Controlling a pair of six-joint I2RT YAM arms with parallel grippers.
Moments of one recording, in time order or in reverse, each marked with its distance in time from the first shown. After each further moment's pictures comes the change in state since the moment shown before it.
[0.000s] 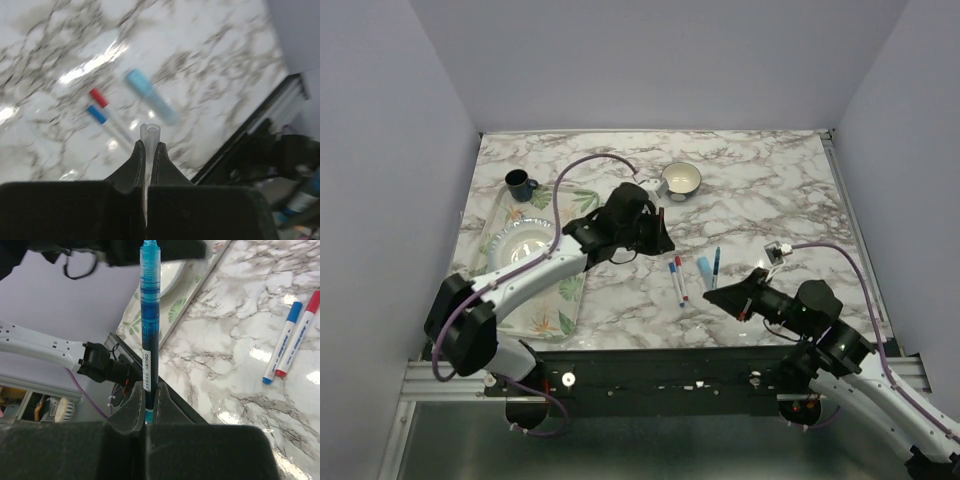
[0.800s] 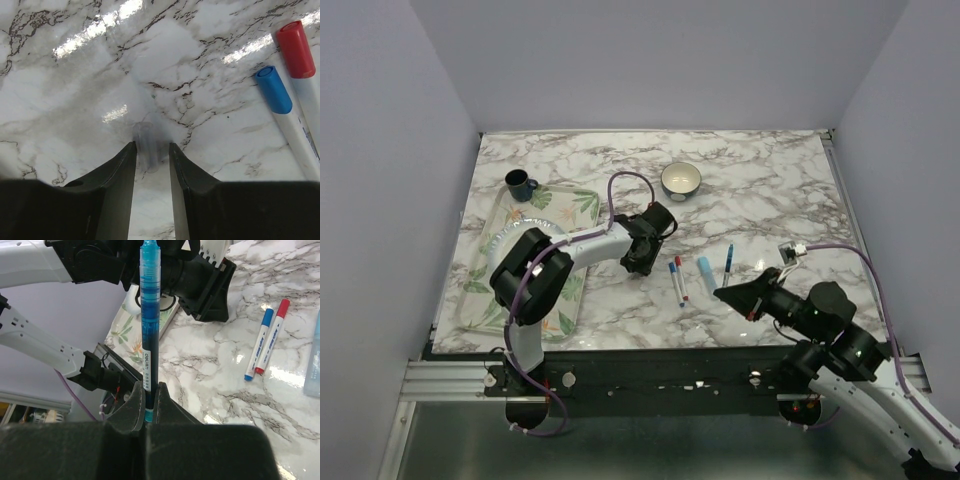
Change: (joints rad) left arm -0.002 0.361 0.090 -0.238 -0.305 0.192; right arm 0.000 -0.053 0.077 -0.150 0.076 -0.027
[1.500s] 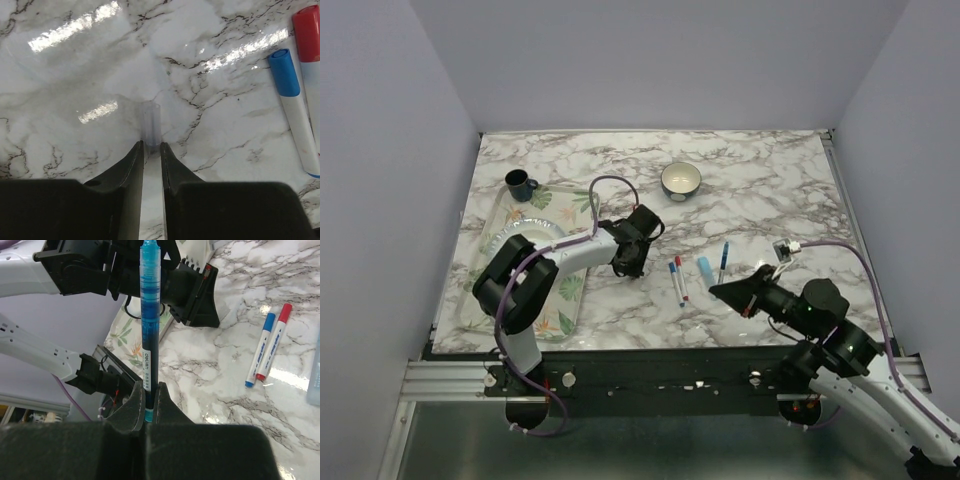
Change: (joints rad) left arm 0.039 -0.109 -0.134 0.078 0.054 -0.079; right arm 0.000 0.053 -0.027 0.084 -0.002 0.000
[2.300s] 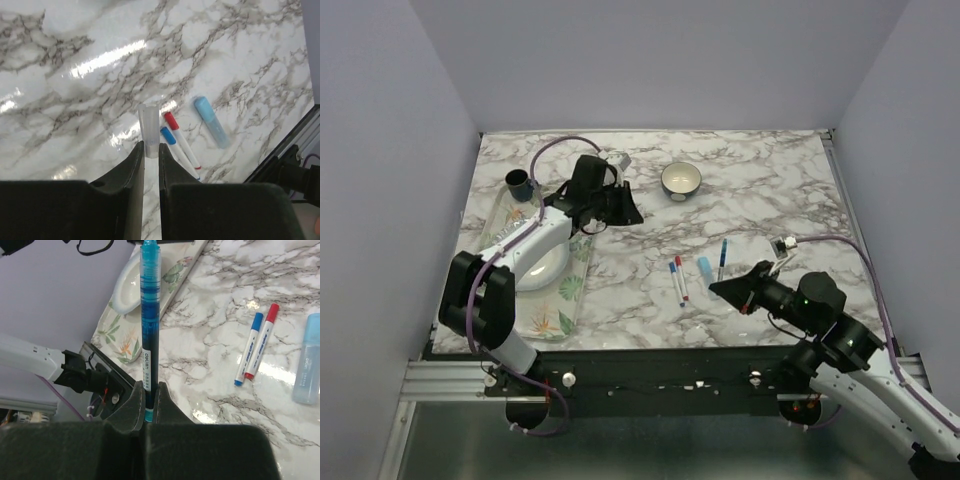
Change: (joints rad) left arm 0.299 -0.152 0.090 0.233 0.487 -0.017; right arm 0.000 0.061 0.059 -0.050 0.023 -0.055
